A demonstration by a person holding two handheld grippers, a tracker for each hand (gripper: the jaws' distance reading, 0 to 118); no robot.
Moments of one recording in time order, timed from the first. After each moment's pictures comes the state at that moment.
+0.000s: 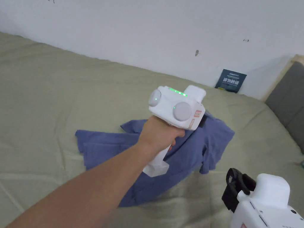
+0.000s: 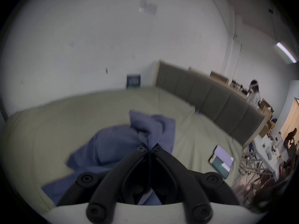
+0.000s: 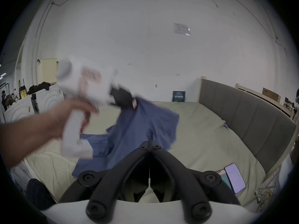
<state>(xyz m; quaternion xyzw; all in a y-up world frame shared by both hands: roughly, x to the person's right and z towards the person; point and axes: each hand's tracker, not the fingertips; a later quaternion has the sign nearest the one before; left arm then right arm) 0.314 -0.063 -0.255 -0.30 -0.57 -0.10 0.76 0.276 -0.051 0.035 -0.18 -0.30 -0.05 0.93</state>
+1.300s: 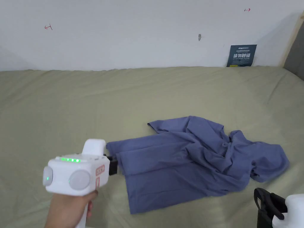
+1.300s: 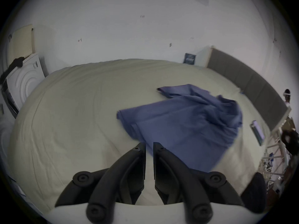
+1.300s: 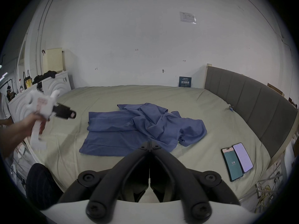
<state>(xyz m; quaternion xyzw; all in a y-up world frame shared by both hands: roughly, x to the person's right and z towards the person) 0.024 -0.147 -0.366 -0.37 -0.37 -0.12 0.84 0.216 -0.103 0.054 -0.23 -0.27 -0.06 0.93</state>
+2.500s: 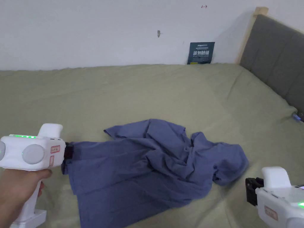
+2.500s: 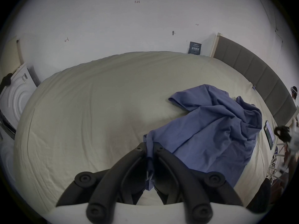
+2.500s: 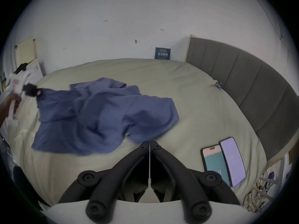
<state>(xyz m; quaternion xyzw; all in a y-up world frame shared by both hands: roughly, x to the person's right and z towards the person) 0.102 -0.151 -0.421 -0.38 -0.39 -0.16 0.82 0.412 -0.170 0.026 -0.35 -0.35 -0.10 0.86</state>
